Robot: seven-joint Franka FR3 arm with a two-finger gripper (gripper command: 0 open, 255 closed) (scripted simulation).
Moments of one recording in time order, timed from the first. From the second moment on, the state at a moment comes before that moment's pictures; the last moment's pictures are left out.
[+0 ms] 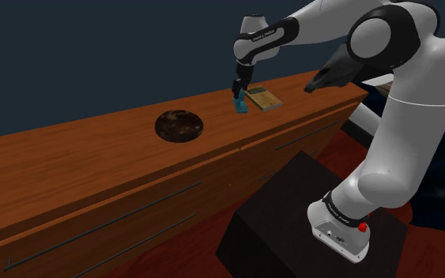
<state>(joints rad) -0.04 0.39 -0.17 -1.83 0.01 2.18 -0.45</state>
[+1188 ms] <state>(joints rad) -0.03 0.35 -0.17 -1.82 0.00 2.13 -0.45</state>
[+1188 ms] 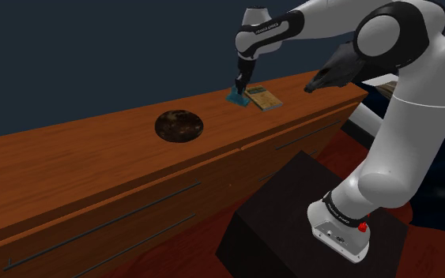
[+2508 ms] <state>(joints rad) 0.00 0.25 -0.16 -1.70 -0.02 1.92 -0.40</state>
